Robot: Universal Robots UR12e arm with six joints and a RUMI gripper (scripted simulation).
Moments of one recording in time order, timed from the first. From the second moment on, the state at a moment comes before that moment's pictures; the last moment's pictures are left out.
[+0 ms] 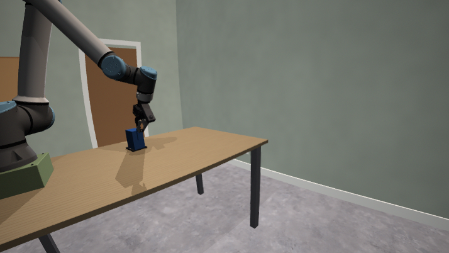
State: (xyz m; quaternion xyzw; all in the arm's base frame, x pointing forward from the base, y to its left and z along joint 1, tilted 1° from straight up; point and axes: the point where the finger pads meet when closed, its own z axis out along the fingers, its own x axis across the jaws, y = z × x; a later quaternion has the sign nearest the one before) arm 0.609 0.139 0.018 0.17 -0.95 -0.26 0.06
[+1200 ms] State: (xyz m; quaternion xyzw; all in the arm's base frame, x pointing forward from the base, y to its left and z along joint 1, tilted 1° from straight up) arm 0.618 0.142 0.017 0.17 -0.95 -0.26 0.06
